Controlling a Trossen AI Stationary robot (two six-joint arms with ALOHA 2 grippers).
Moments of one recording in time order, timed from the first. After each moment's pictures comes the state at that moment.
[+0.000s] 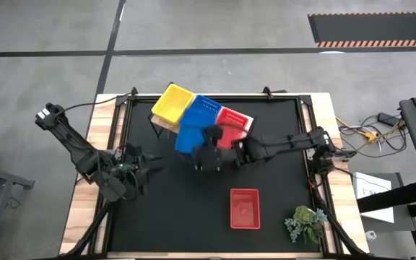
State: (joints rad) left arm -0.74 0.96 0.88 -0.60 -1.06 0.13; right arm 0.23 2.00 2.19 -0.92 0.49 0.04
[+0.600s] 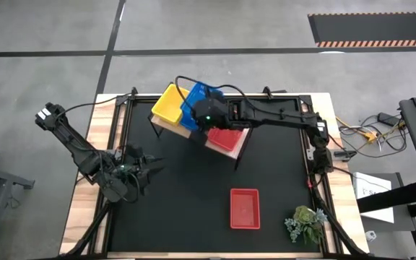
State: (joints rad) left arm -0.74 0.94 0.81 -0.56 -1.06 0.17; right arm -0.07 2.01 2.16 -0.88 0.35 0.11
